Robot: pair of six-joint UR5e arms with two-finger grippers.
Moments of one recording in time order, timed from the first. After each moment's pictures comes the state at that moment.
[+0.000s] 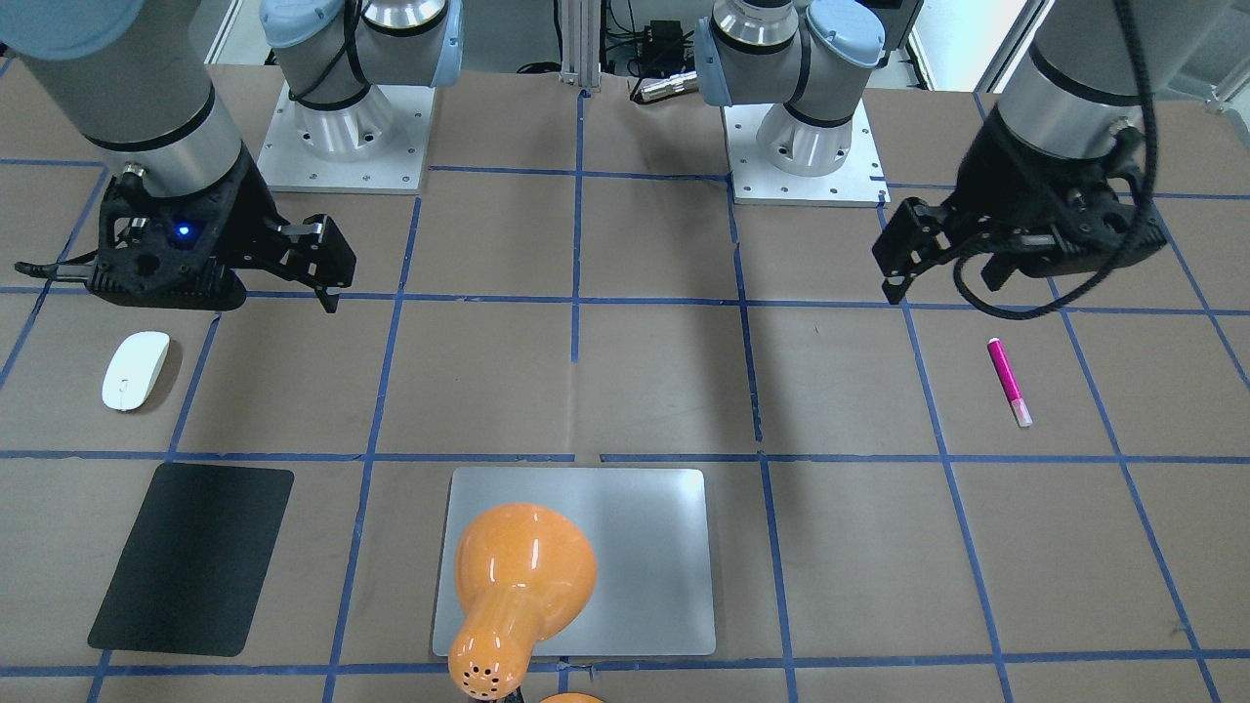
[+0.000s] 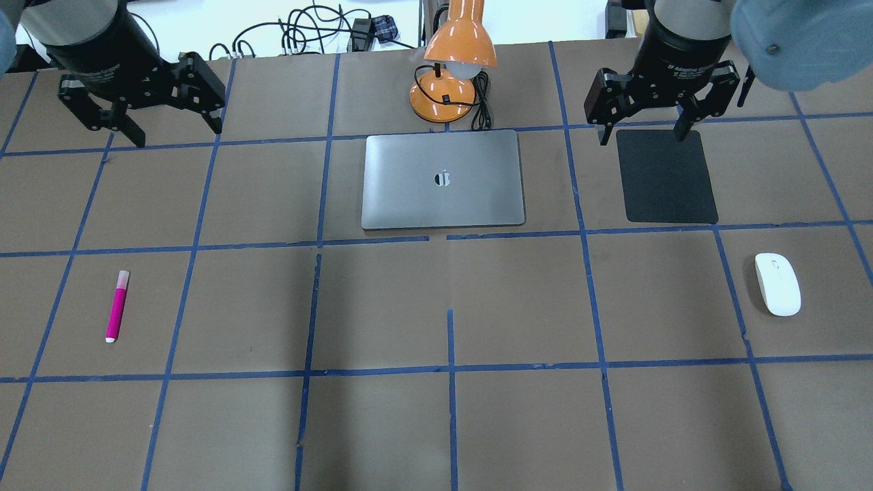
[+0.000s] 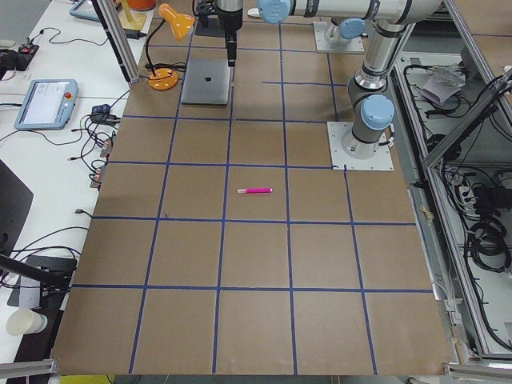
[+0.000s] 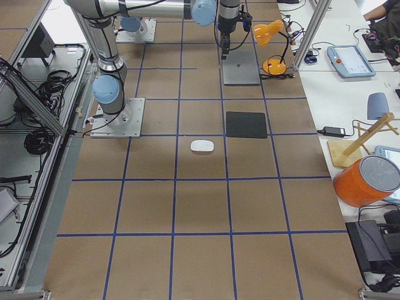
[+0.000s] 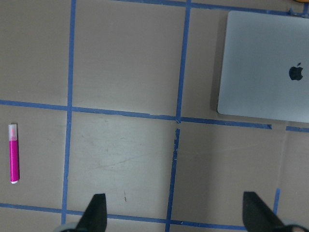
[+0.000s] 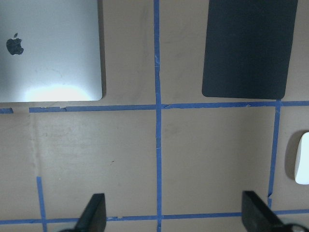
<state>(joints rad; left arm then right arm) -1.41 -1.63 -1.49 -1.57 1.58 -0.04 1.54 -1.46 1.51 -1.59 -1.60 -0.02</state>
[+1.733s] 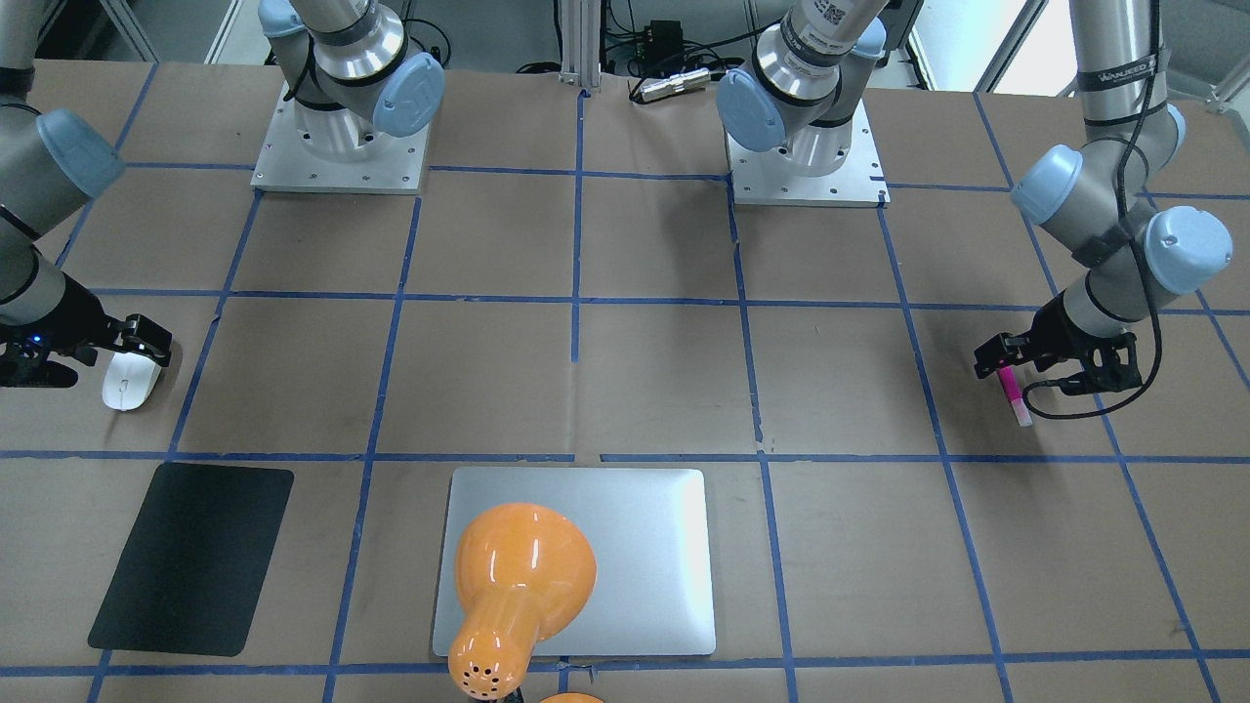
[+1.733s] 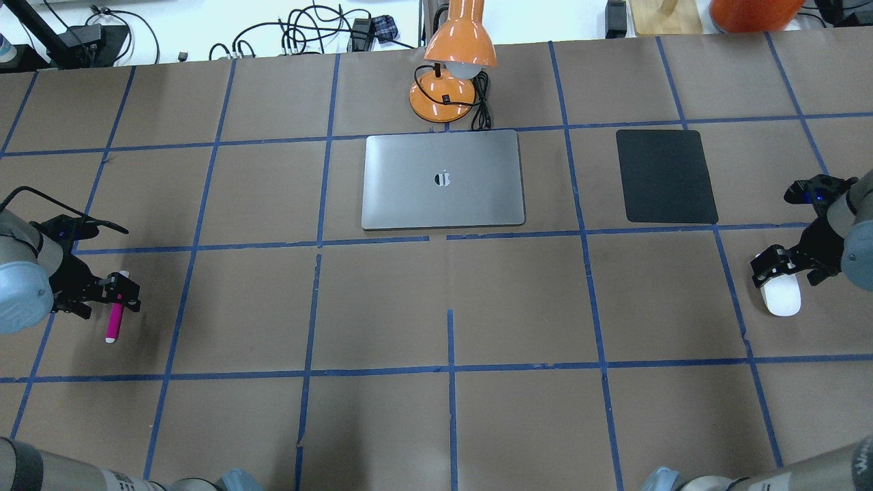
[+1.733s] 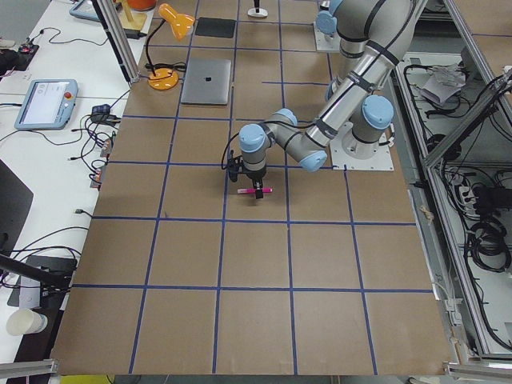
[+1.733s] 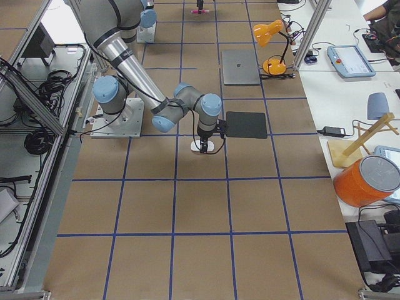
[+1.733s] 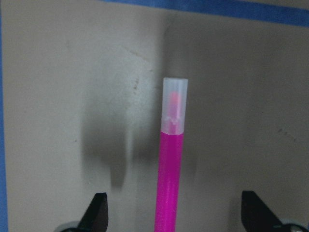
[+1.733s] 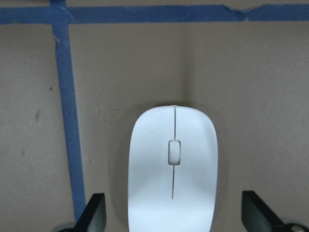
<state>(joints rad) -0.86 -1.88 -2.11 -0.80 1.64 0.59 0.92 -1.30 2.11 -2.29 -1.62 -0.64</state>
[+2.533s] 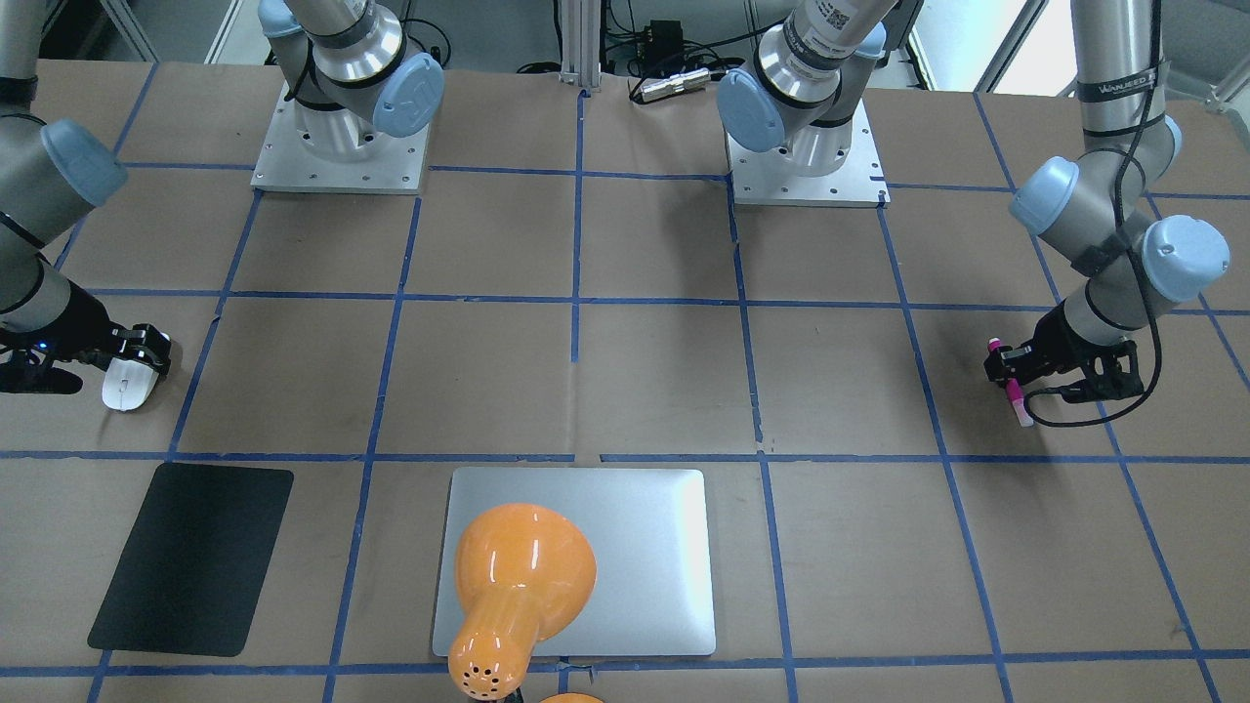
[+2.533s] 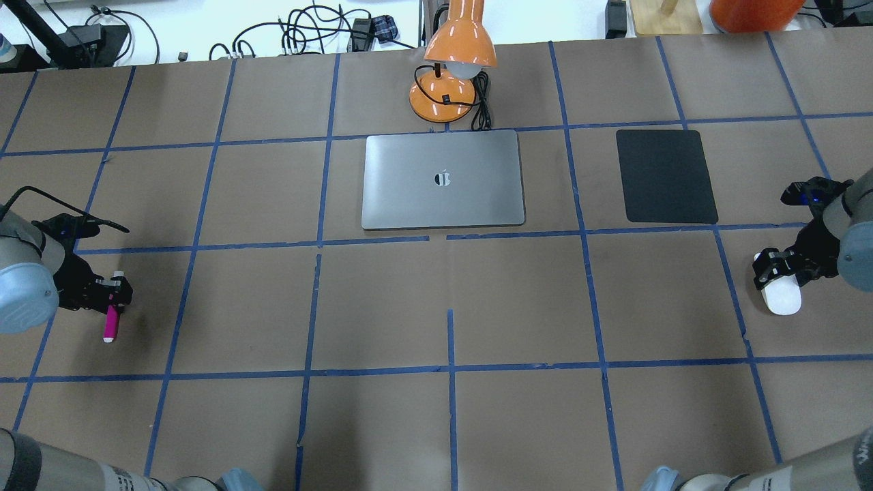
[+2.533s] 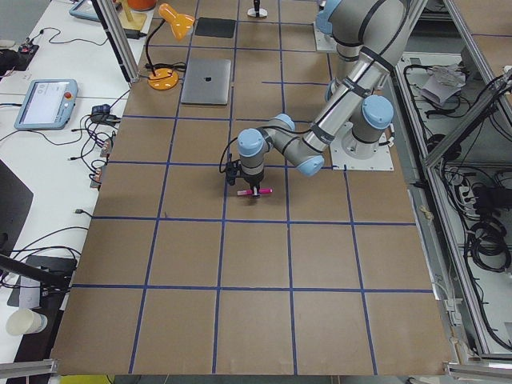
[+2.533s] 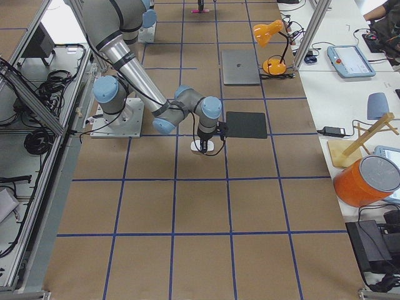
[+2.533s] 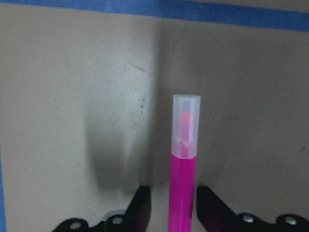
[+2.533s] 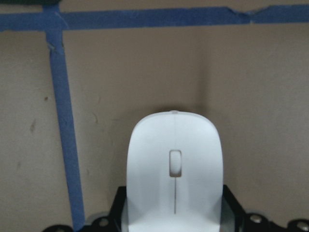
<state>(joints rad) -0.86 -1.89 -2.10 -0.76 1.64 0.60 0.92 -1.29 2.09 -2.29 -1.61 -0.62</state>
